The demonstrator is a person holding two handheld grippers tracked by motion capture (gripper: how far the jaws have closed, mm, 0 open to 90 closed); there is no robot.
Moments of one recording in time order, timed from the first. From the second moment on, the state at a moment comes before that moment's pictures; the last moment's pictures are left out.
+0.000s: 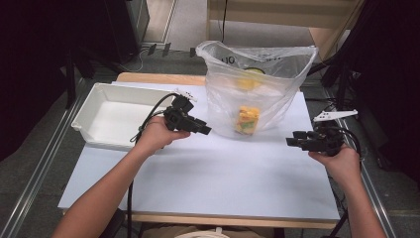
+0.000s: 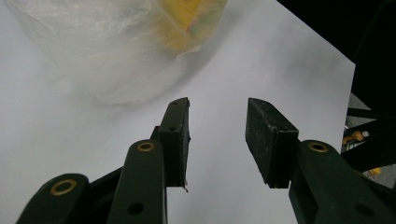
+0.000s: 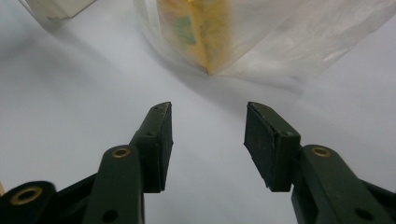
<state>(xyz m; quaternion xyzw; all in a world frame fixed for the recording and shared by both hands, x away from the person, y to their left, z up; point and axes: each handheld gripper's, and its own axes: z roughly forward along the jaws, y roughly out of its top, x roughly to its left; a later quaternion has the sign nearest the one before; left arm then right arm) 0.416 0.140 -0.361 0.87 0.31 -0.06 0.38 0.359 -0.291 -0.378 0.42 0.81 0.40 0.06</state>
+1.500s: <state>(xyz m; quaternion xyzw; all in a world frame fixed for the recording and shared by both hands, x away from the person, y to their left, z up) 0.483 0.093 -0.253 0.88 0.31 -0.03 0.36 0.414 -0.274 -0.266 0.40 0.84 0.36 0.05</state>
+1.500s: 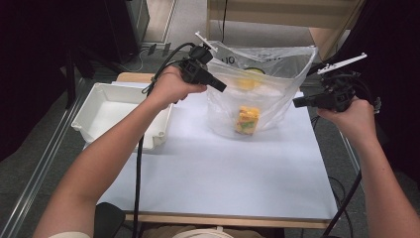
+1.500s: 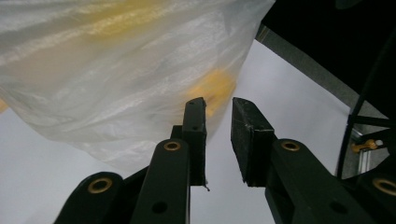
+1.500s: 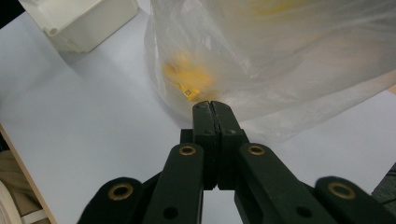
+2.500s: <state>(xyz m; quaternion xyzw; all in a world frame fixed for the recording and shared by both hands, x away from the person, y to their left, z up) 0.542 0.057 -0.213 0.87 0.33 0.00 0.36 0.480 -0.244 -0.206 0.39 0.84 0.36 0.09</state>
